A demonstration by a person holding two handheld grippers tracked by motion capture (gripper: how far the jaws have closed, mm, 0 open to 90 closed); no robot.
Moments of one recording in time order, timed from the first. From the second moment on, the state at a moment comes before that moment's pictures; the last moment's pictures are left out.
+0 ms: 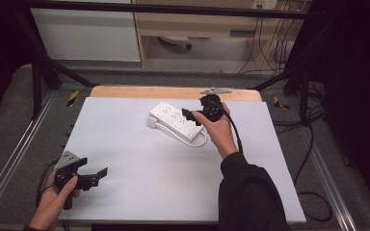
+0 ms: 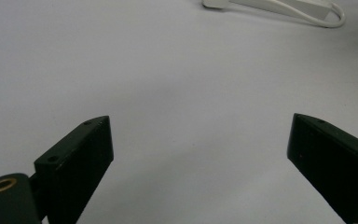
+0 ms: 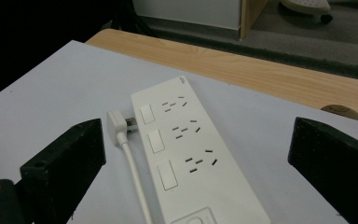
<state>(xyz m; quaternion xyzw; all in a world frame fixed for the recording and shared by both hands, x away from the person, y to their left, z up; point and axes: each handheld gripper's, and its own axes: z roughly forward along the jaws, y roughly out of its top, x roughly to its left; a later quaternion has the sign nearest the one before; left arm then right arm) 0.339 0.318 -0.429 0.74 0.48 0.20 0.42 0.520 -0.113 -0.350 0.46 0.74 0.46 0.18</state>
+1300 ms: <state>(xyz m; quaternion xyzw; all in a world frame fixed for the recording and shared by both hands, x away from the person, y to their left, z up) 0.335 0.327 -0.428 0.72 0.50 0.19 0.44 0.407 -0.224 -0.367 0.46 0.68 0.51 0.27</state>
